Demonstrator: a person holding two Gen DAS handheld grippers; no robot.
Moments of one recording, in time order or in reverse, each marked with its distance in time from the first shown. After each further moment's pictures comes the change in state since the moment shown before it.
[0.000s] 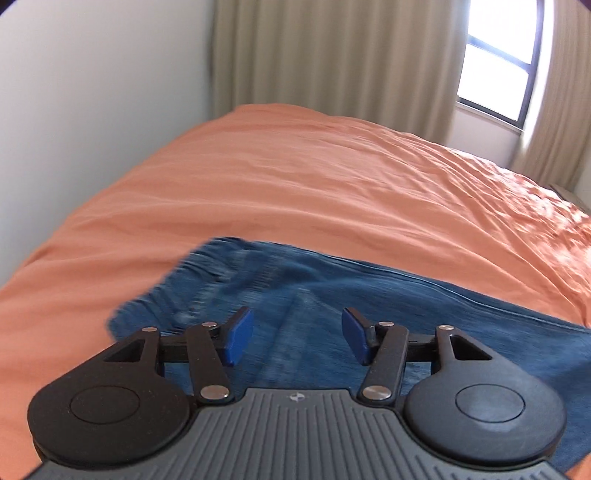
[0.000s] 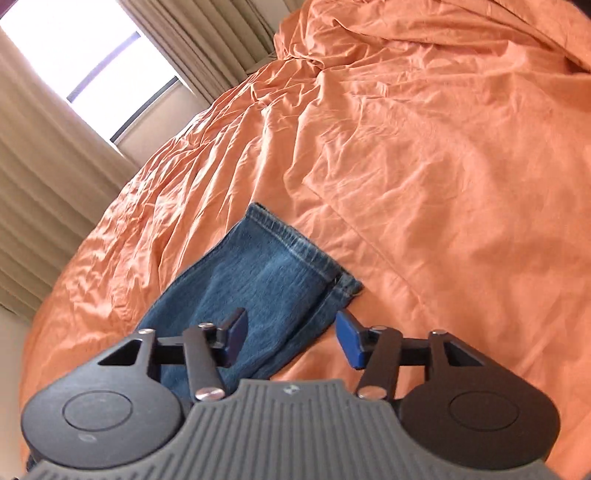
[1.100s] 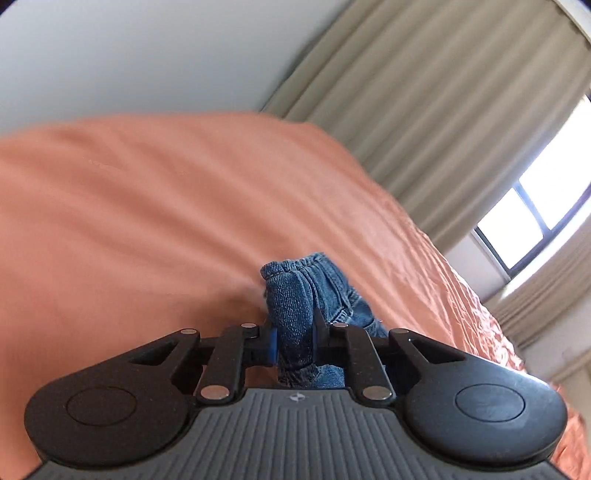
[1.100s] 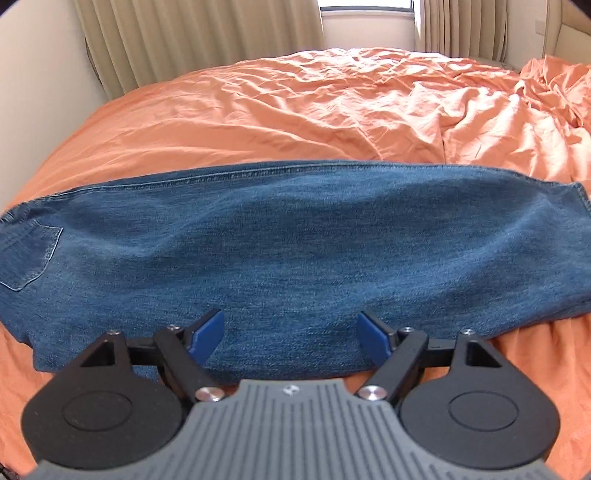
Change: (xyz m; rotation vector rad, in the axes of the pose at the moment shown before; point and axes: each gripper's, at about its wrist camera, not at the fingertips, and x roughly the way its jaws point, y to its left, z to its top) left arm 0.007 0.127 0.003 -0.510 -0.123 -0.160; right arm 0.021 0.247 -0.228 -0.787 0.182 0.095
